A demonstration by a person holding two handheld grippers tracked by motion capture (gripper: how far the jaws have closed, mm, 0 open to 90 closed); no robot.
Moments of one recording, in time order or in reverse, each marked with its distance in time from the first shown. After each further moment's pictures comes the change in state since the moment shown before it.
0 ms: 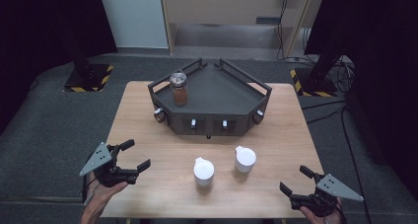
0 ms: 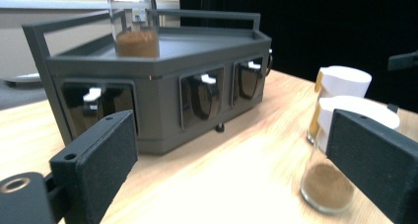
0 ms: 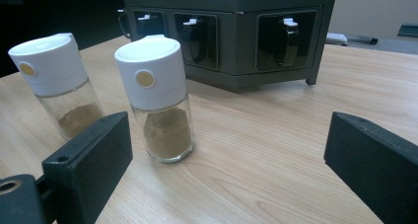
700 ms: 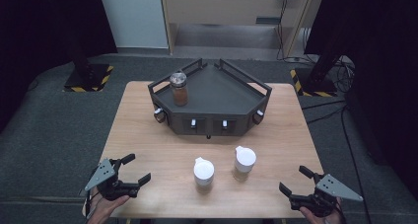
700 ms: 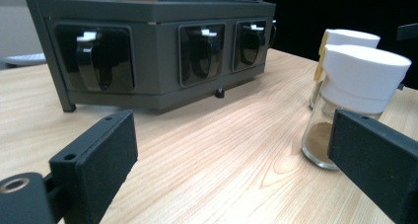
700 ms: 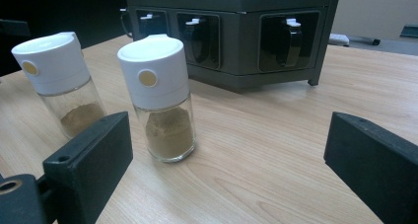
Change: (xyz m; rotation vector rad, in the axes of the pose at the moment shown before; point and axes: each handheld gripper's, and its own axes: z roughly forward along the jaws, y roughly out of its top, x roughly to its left) left arm -0.005 -0.045 -0.007 0.023 0.015 -0.024; right arm 0.000 0.000 0.001 0.000 0.006 -0.006
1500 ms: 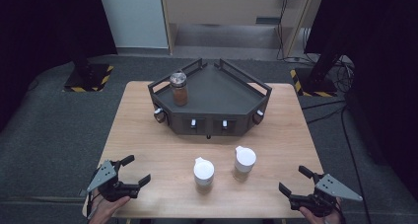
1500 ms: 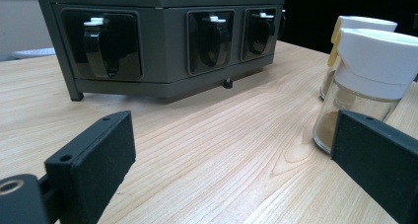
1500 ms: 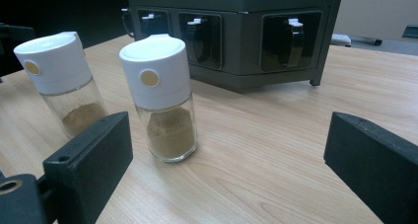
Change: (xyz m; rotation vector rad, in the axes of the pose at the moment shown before) left arm -0.001 -0.006 0.002 0.007 0.022 0.007; right arm 0.000 0.000 0.000 0.001 0.005 -0.002
